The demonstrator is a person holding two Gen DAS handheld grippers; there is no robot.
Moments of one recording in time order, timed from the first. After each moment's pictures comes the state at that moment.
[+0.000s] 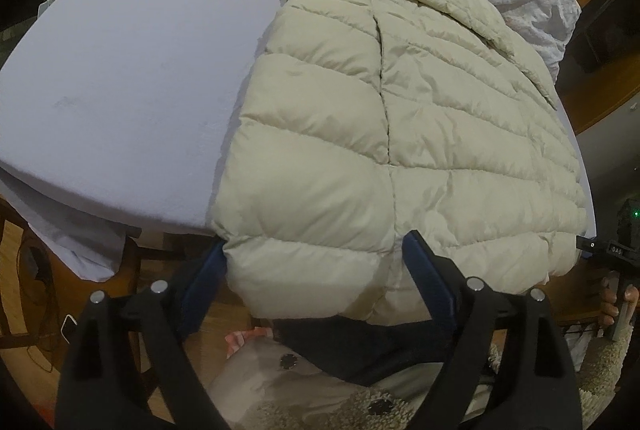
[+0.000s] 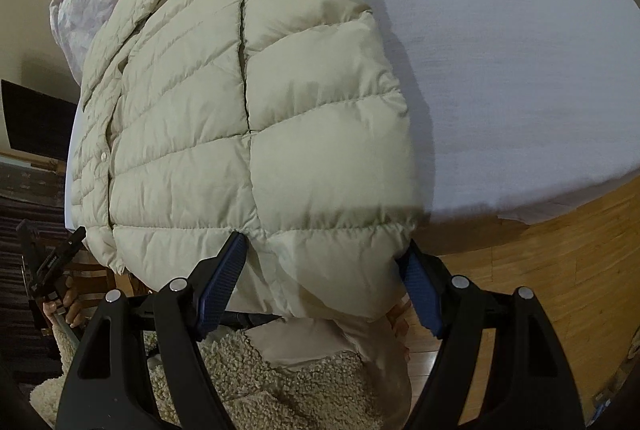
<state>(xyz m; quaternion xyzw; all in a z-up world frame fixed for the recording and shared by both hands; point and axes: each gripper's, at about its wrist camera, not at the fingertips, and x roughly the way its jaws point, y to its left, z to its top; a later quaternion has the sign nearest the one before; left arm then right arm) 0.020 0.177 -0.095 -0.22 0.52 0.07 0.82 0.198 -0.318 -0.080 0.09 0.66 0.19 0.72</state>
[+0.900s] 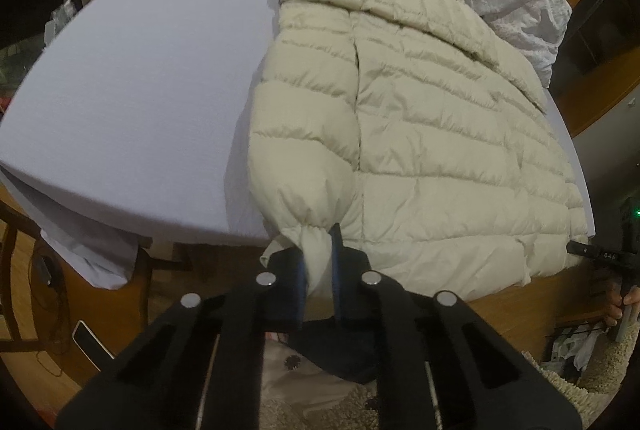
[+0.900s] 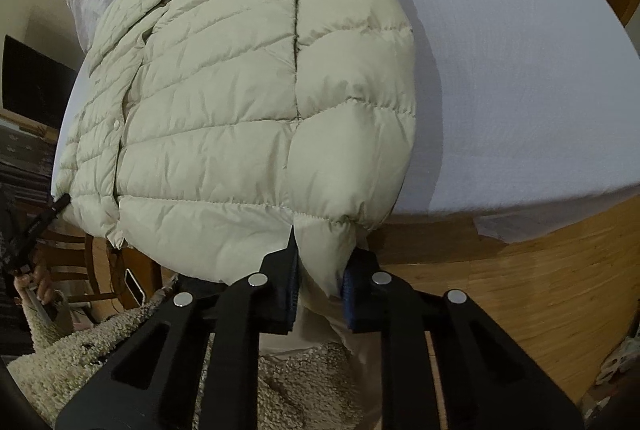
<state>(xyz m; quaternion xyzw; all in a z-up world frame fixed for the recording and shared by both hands) 0.010 0.169 -0.059 -0.19 0.50 0.08 0.84 0.181 -0.300 -0.055 0.02 0.65 0.20 0.74</state>
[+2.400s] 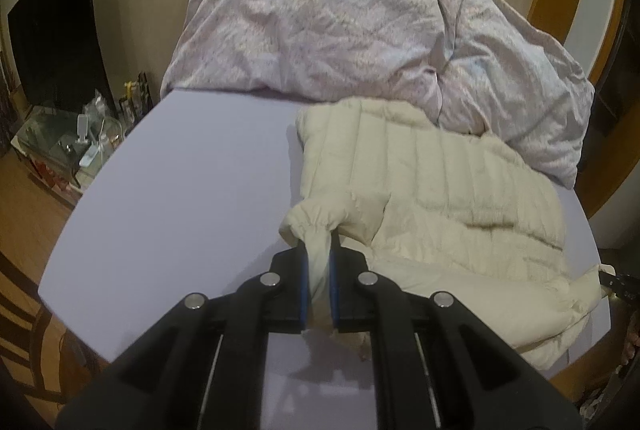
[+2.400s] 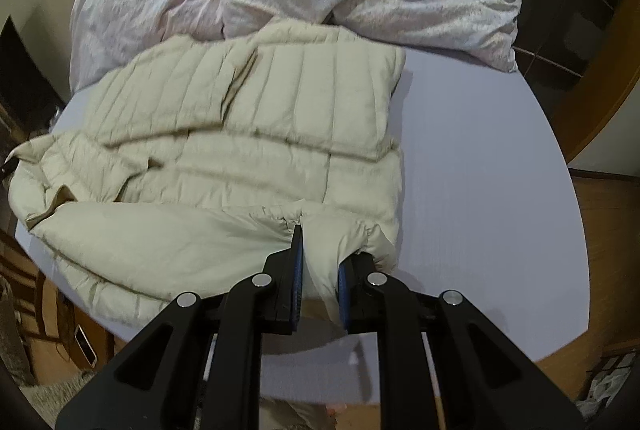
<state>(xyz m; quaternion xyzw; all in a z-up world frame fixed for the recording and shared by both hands) 0.118 0.220 0.055 -0.15 0.37 0.17 0.90 0.272 -0.223 0.035 -0.08 0.50 0.17 0.84</state>
